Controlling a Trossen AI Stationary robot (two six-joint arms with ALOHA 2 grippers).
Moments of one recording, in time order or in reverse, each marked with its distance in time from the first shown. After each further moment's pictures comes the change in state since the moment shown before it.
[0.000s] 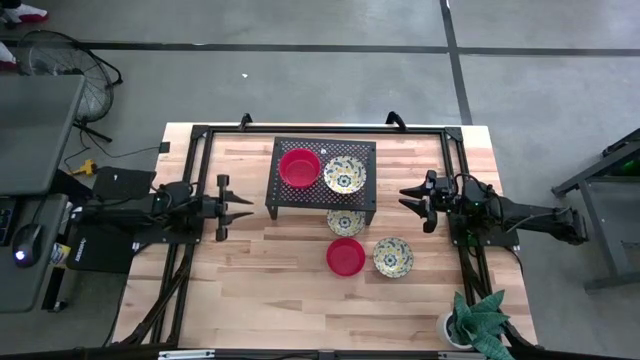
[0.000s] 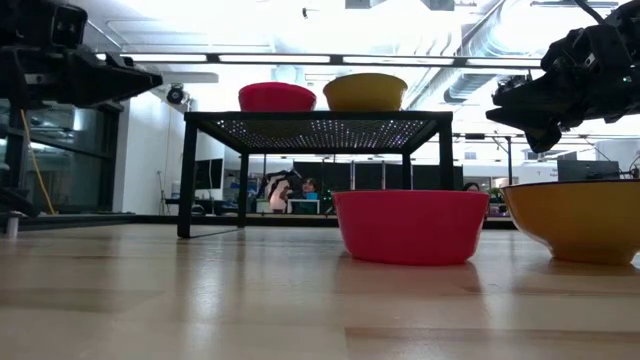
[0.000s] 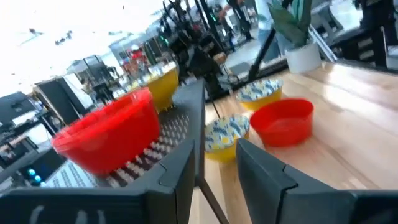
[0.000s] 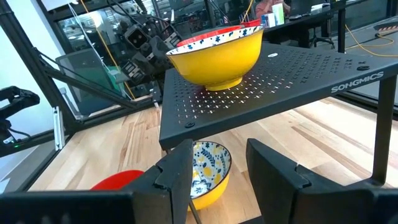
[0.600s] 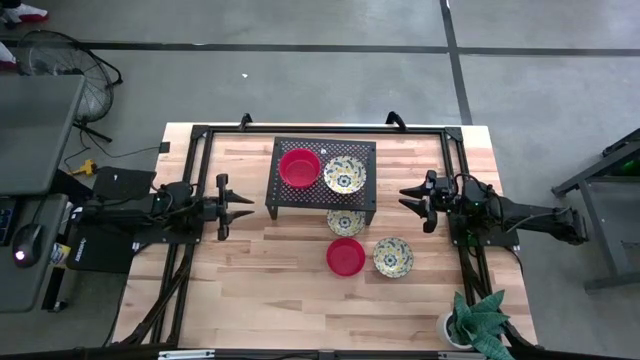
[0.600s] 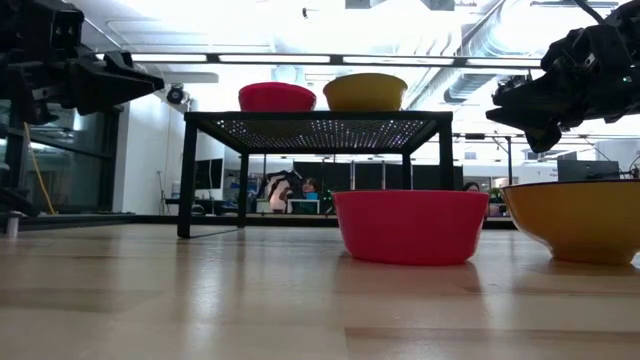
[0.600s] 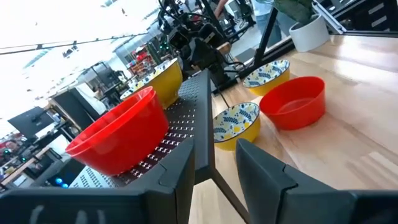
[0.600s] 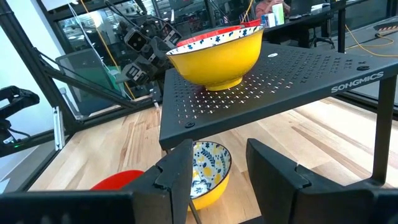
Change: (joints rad) left arm 0.000 -0.002 -0.003 -0.018 -0.026 0.140; right arm 0.000 0.000 0.000 0.000 0.000 0.000
